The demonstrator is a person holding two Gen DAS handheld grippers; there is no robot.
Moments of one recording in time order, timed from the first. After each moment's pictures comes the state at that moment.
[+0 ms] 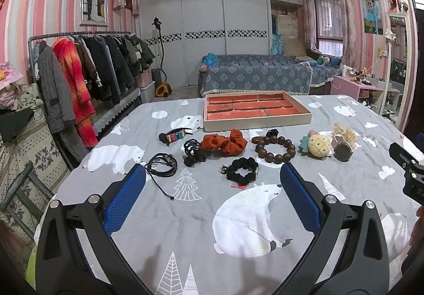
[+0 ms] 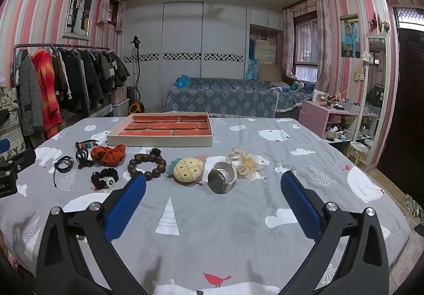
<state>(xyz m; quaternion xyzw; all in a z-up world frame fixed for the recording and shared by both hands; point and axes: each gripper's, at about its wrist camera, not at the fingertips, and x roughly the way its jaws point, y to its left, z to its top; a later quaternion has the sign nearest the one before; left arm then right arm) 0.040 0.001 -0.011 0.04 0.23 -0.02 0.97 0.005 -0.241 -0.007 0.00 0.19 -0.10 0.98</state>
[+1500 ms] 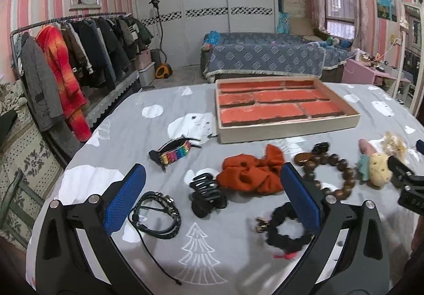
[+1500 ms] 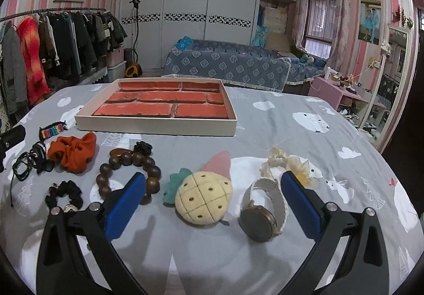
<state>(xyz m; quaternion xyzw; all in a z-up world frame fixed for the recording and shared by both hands) 0.218 0.025 -0.048 0.05 0.30 0.00 0.95 0.185 -0.213 -0.058 -0.02 0.30 -0.10 0.95</state>
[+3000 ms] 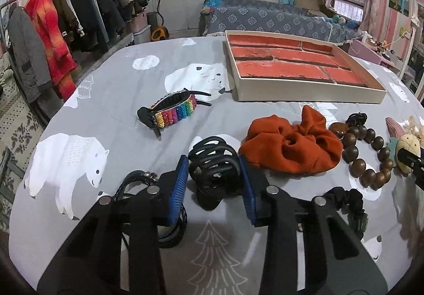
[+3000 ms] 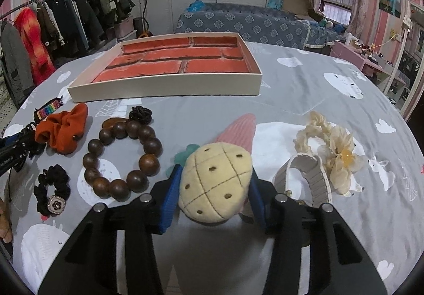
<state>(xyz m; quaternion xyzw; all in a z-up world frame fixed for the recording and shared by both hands) 0.267 0.051 -0.103 0.02 0.39 -0.02 0.92 0.225 -0.221 -0.098 0.02 0.39 -0.05 0.92</state>
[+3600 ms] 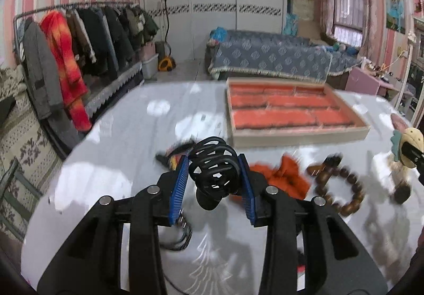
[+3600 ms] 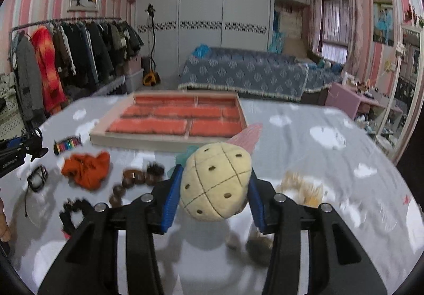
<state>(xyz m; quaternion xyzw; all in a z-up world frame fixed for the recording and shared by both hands) 0.239 0.042 -0.030 0.01 0.29 -0.01 0.96 0.205 -0.226 -0.023 0.00 0.26 -0.04 0.96</state>
